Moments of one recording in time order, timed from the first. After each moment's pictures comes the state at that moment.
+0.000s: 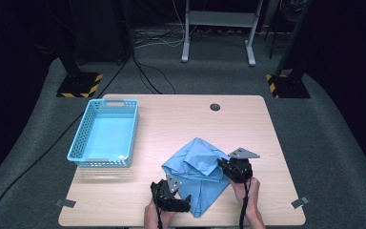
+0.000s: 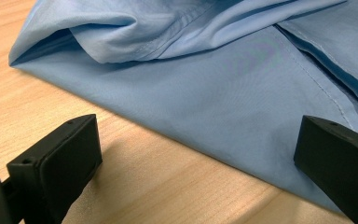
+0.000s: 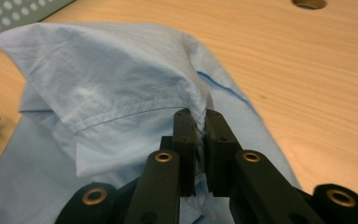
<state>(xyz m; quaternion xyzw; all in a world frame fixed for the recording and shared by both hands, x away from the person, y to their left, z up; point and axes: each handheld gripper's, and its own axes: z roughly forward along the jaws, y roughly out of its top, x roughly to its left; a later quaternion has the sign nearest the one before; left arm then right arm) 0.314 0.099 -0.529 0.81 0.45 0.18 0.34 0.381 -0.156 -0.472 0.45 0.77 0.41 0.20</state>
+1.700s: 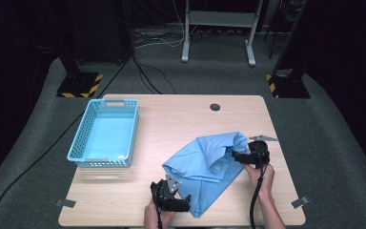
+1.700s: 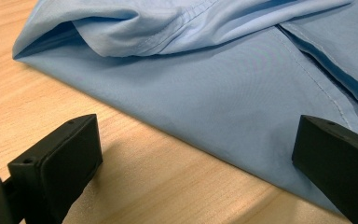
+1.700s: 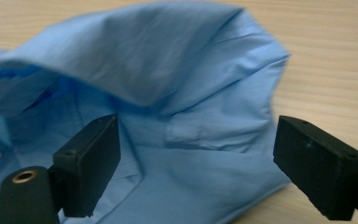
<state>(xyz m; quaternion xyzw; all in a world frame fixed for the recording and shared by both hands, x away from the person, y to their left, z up) 0.314 0.099 -0.529 0.81 0.45 0.18 0.34 0.435 -0.218 -0.479 0.57 0.72 0.35 0.19</state>
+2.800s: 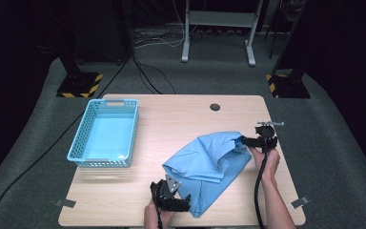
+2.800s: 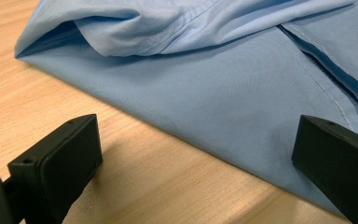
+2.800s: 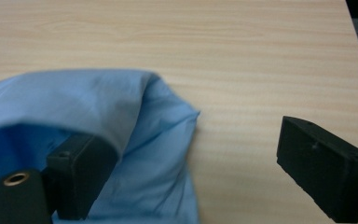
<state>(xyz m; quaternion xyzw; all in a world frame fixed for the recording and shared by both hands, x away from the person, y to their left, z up) 0.314 0.100 -0.529 0.81 0.45 0.18 0.34 0.485 -0.248 -0.467 0.63 0.68 0.31 0.22</state>
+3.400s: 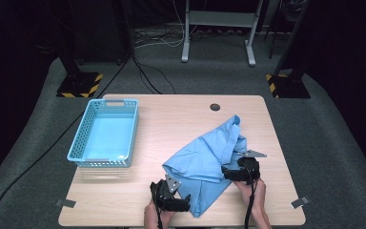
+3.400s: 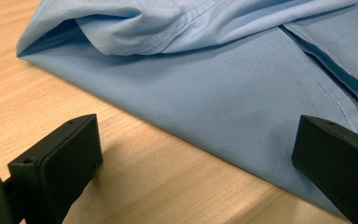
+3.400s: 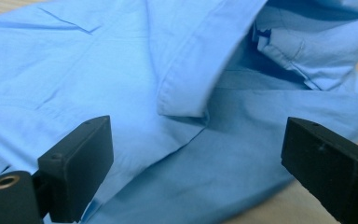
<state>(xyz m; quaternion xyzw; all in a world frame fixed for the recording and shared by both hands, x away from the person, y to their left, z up) 0.314 0.100 -0.529 0.80 0.45 0.18 0.34 0.394 -0.185 -0.501 0.54 0.75 0.35 0.18</state>
